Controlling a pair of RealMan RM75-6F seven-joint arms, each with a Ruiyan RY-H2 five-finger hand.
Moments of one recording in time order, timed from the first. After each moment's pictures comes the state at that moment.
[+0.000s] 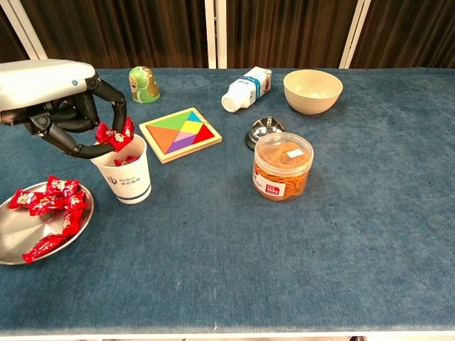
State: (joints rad) left arm -0.59 -1.34 -0.11 -1.79 1.33 1.00 0.35; right arm 0.04 -0.99 0.09 -1.67 -1.50 1.54 0.06
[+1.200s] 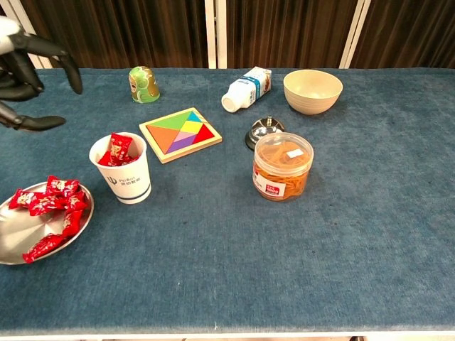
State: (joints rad) left arm -0.48 -1.26 -0.05 -1.81 1.45 1.25 0.26; right arm 0.03 -0.99 0.10 -1.68 -1.51 1.57 0.06
